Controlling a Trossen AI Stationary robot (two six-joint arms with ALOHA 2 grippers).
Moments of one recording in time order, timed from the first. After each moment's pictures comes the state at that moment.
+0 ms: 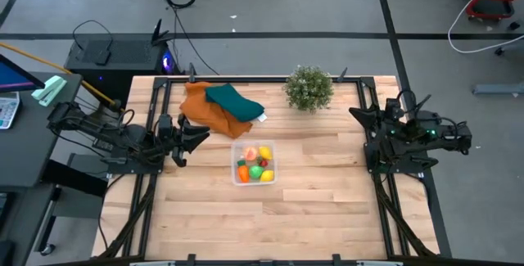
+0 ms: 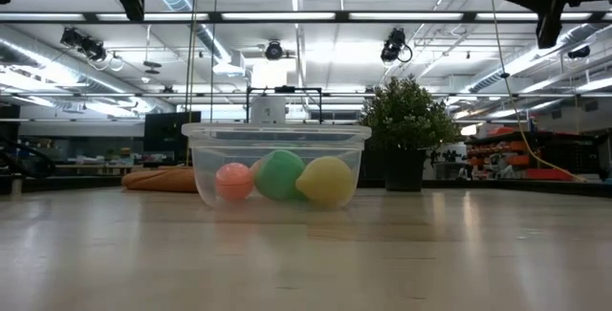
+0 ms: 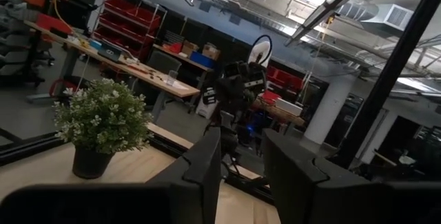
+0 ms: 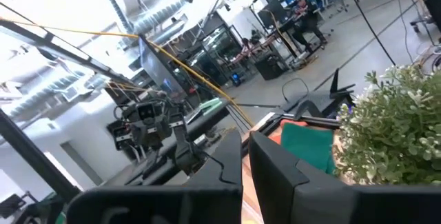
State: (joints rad) left arm -0.35 0.60 0.33 0.55 -0.58 -0.33; right arm 0.13 0.00 0.38 -0.19 0.51 0.55
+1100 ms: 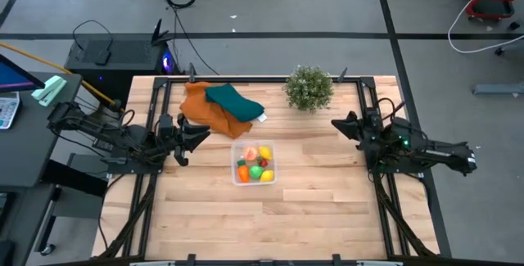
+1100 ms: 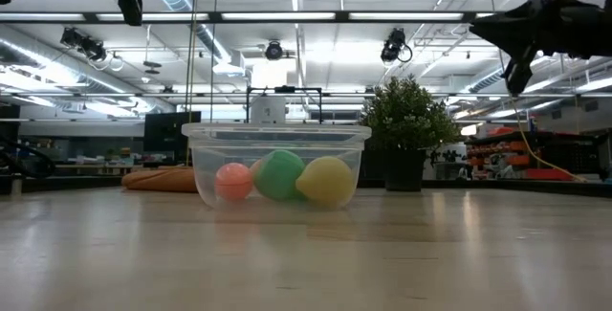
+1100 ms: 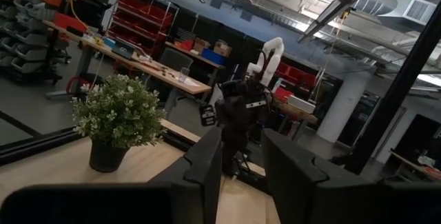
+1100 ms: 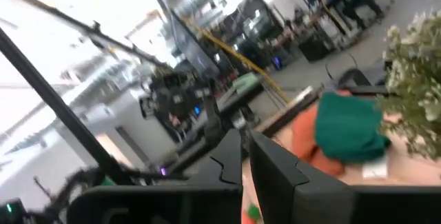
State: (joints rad) left arm -0.35 0.60 0.33 0.52 -0.63 -0.33; right arm -0.19 0.00 0.05 0.17 0.02 0.67
